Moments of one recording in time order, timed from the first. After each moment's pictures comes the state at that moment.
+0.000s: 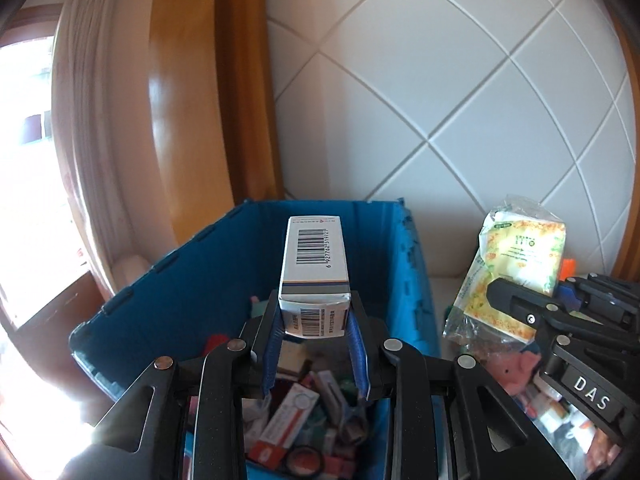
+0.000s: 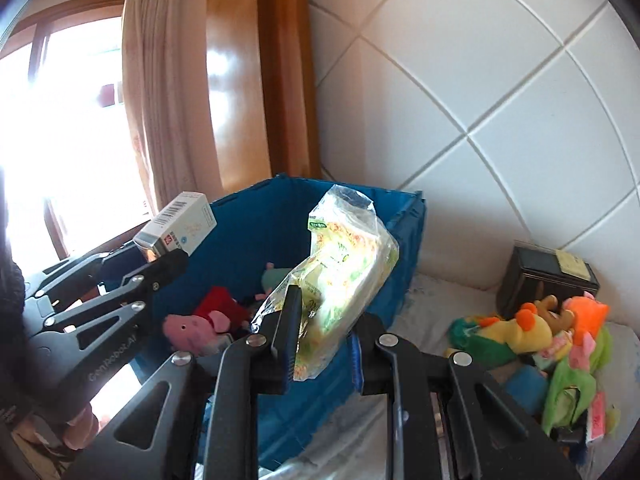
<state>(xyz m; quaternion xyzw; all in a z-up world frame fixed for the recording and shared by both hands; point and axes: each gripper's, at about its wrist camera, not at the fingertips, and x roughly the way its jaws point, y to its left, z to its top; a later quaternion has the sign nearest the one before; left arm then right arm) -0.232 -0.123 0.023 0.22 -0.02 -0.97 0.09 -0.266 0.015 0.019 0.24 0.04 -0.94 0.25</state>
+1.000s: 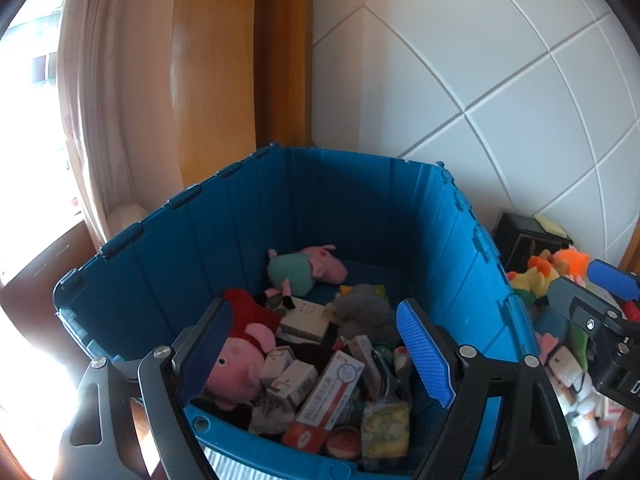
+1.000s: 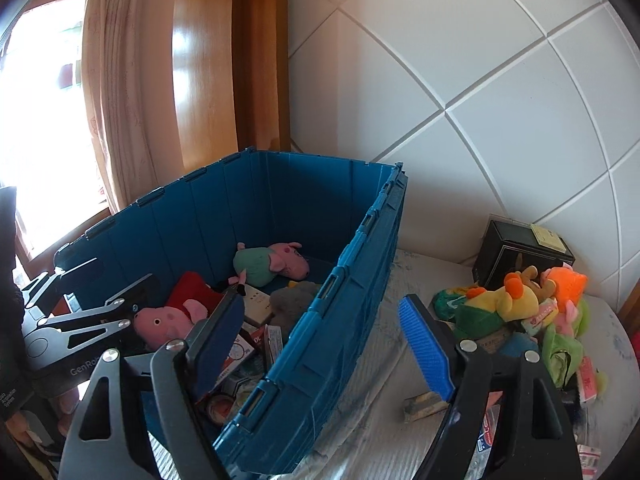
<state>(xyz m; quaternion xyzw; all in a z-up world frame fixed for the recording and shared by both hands) -0.241 -0.195 -0.019 0.27 0.03 -0.96 0.08 -0.250 -0.004 0.002 0.27 0.04 -0.95 0.14</state>
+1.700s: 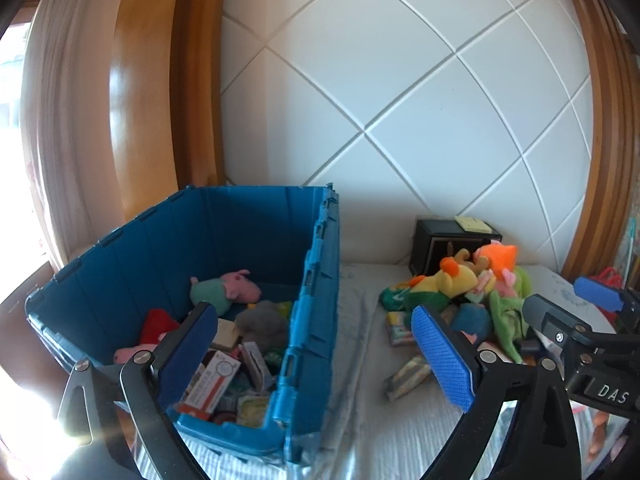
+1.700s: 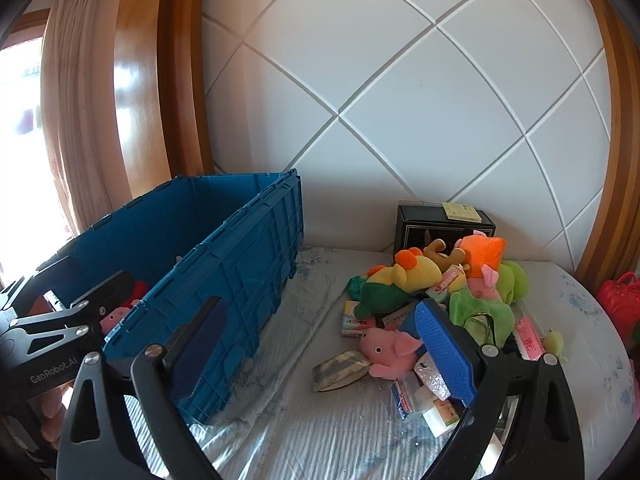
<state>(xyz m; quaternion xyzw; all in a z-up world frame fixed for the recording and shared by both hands) -0.185 -0.035 0.012 0.22 0.00 -0.98 0.00 -0.188 0.165 0.005 0.24 0.00 -0.97 0.06</state>
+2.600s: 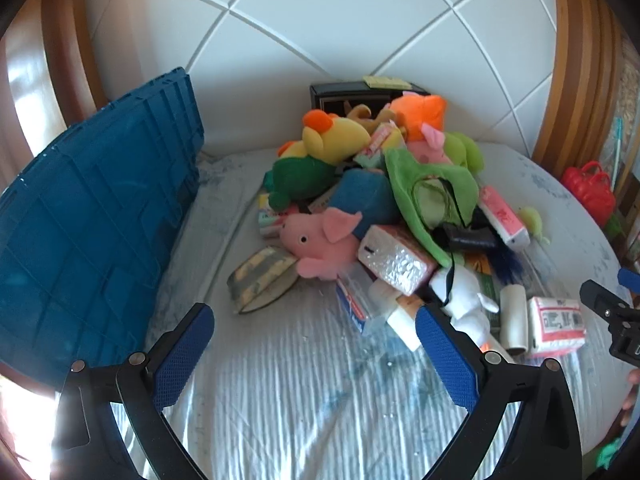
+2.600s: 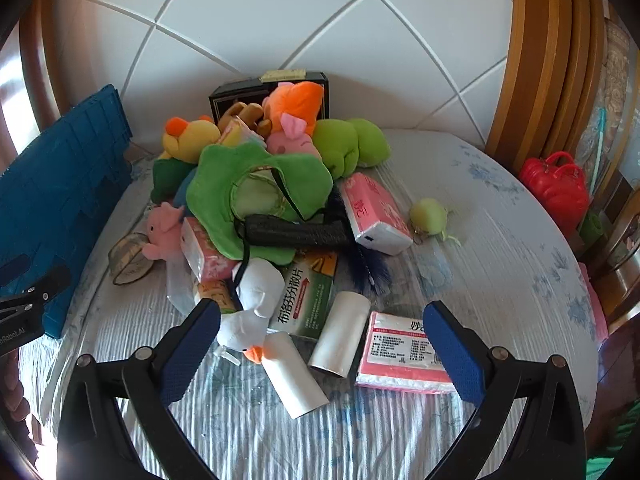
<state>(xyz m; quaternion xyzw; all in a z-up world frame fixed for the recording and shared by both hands) -0.228 0.207 -0.136 0.40 -0.07 -0.91 -0.06 -0.178 0.452 -0.150 0.42 -0.05 -0.90 -0.08</state>
